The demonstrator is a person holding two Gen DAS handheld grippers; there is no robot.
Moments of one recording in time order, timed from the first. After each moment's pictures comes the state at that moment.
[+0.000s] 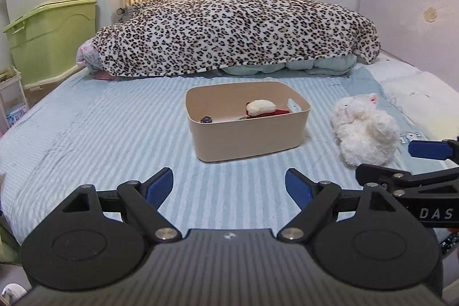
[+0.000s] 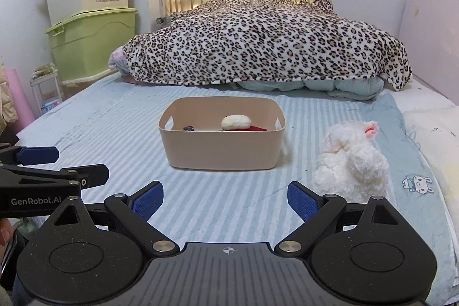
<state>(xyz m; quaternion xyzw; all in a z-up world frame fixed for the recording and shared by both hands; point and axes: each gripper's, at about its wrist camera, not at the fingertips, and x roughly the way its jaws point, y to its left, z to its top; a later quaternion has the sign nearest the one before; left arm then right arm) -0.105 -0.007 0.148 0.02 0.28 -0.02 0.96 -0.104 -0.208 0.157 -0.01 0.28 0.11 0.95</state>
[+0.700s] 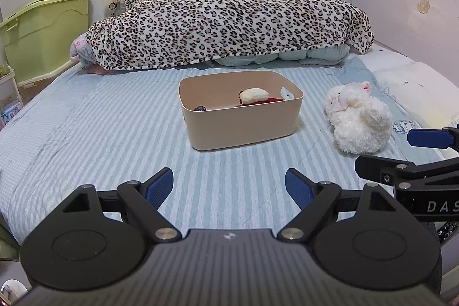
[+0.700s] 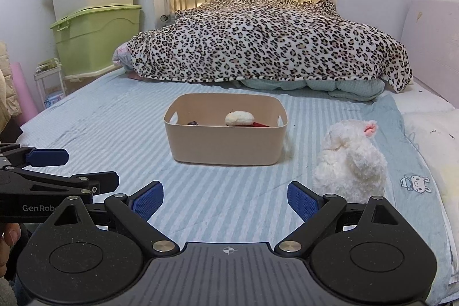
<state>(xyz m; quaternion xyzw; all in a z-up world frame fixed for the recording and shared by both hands) -0.112 -0.008 0.138 0.03 0.29 -0.03 0.96 -0.115 -0.205 0.159 -0.01 0.29 0.12 0.95</state>
